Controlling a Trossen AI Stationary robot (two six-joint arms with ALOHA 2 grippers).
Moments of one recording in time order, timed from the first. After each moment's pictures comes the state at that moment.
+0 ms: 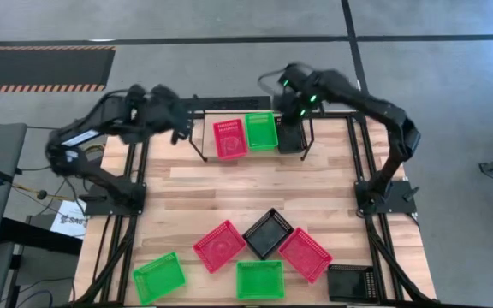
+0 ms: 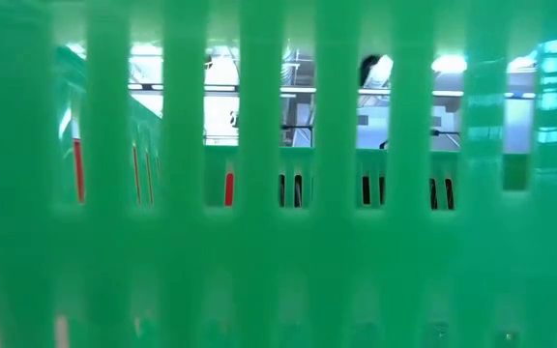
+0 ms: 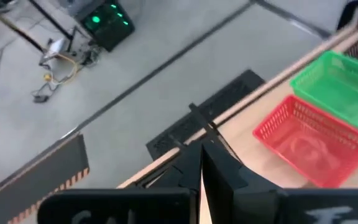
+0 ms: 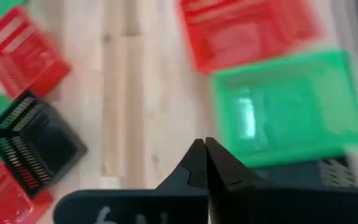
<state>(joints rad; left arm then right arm) 0.13 1.38 1.84 -1.57 -0.88 -0.59 -0.53 1.72 1.77 -1.15 -0.36 -0.37</state>
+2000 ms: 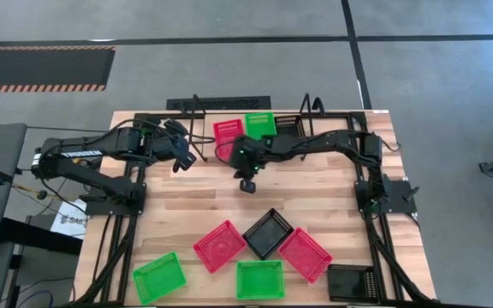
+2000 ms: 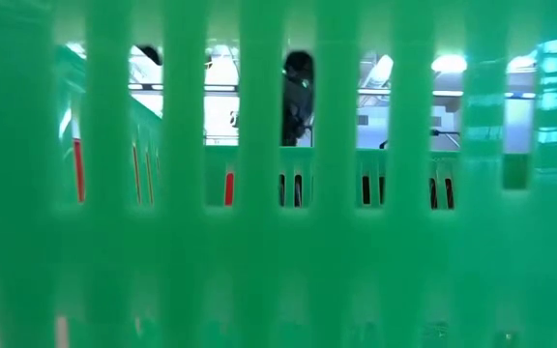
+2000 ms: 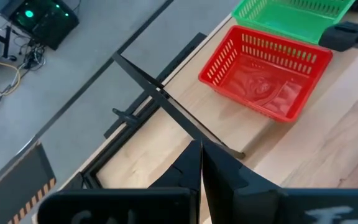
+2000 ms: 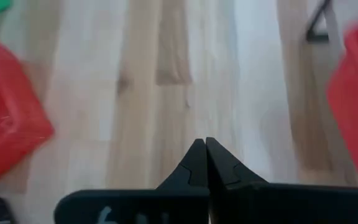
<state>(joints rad) 0.06 1.17 1.27 -1.20 -0.72 -0.48 -0.19 2.03 1.52 -0.40 -0.25 -0.09</state>
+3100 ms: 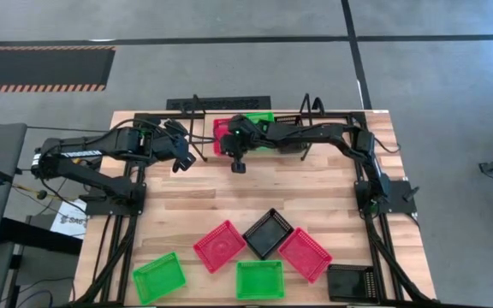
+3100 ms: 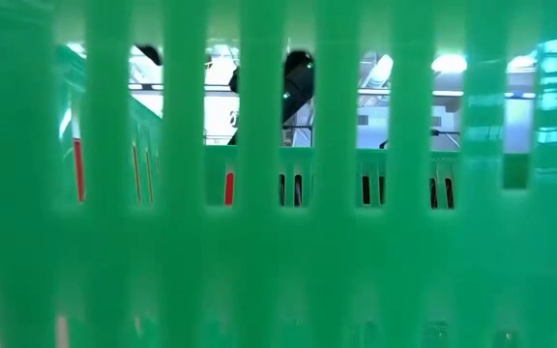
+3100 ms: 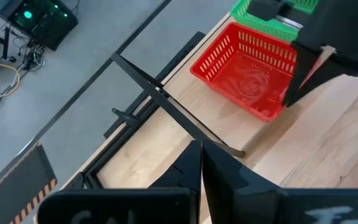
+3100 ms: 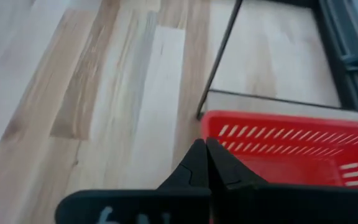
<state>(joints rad) 0.06 1.17 1.27 -1.20 -0.71 -0.47 -0.29 2.10 1.64 -0.23 -0.18 -0.35</state>
